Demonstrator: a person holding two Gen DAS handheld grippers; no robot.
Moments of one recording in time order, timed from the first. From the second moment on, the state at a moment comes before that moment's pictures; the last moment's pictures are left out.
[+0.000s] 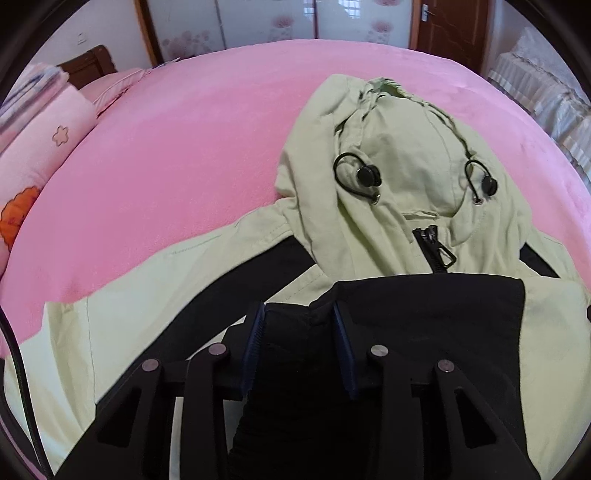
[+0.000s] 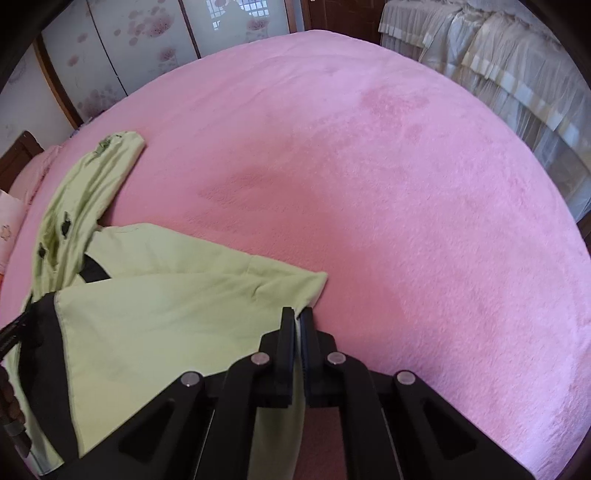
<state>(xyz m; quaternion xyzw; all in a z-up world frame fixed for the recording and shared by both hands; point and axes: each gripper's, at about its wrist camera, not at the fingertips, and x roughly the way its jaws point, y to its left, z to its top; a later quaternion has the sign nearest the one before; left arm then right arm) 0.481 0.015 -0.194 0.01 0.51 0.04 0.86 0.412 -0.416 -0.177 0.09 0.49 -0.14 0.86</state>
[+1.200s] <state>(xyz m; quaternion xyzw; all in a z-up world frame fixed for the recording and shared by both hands) 0.344 -0.017 -0.173 -0.03 0.53 -0.01 0.85 0.254 -0.356 -0.153 0.13 0.47 -0.08 0.87</state>
